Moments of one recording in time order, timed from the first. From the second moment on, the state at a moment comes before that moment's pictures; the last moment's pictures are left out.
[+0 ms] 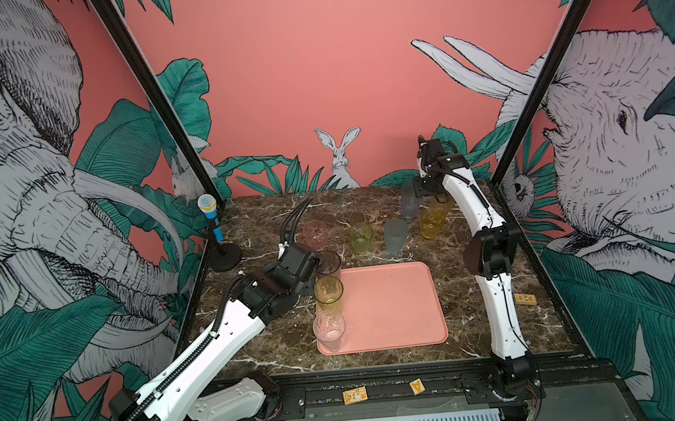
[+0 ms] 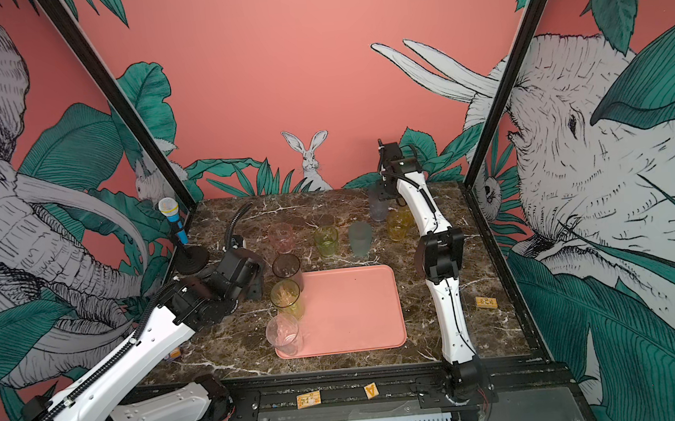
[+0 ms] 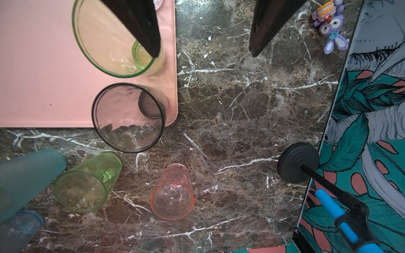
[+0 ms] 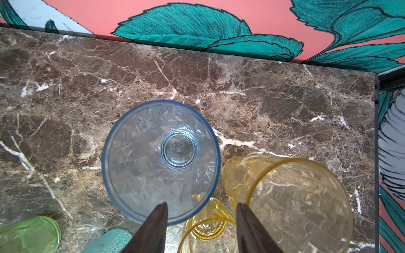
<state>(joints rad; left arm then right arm) -0.74 1.07 1.11 -1.01 -0.56 -0.55 0.20 2.44 2.59 -1.15 0.10 0.05</state>
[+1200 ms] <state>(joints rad) -0.74 1.09 1.16 -1.01 -0.55 -0.54 0.20 2.50 2.60 -1.09 0.10 0.10</state>
